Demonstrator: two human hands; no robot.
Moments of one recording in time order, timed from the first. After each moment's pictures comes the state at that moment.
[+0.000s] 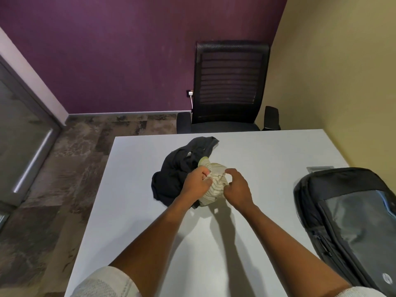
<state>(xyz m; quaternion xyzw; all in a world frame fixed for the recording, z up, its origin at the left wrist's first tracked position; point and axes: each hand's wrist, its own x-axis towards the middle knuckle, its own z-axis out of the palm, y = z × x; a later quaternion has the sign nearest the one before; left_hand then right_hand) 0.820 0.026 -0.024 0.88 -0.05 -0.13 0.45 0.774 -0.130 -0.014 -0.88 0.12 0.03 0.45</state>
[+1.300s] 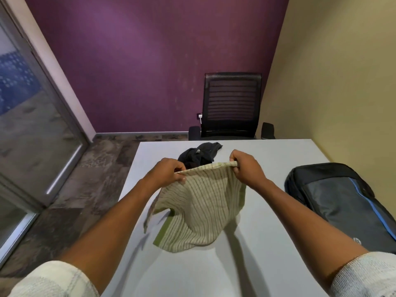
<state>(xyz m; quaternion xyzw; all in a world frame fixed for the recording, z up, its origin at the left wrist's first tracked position) 0.672 0.149 0.110 0.95 -0.18 -0.07 0.26 0.653 -0.139 0.110 -0.96 -0.07 -0.09 0.27</state>
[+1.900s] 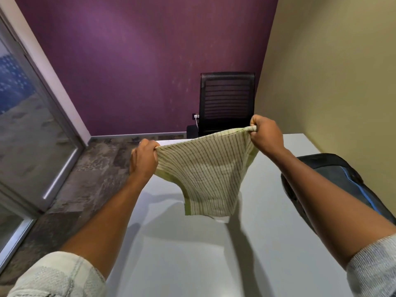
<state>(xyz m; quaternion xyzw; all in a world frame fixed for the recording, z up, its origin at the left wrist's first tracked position) 0.658 0.212 0.121 0.95 -0.05 0.23 0.21 0.638 -0.146 0.198 -0.94 0.04 -0.22 0.25</state>
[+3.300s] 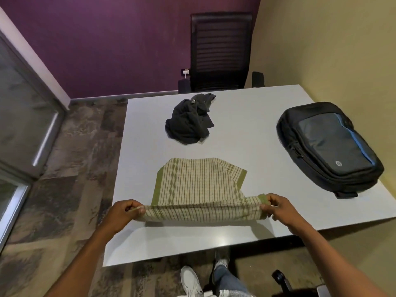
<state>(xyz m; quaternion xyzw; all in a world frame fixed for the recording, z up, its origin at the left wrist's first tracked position) 0.453 0.344 -0.061 0.87 0.02 -0.19 0.46 0.372 -0.166 -0.052 -0.82 0.20 0.14 0.52</state>
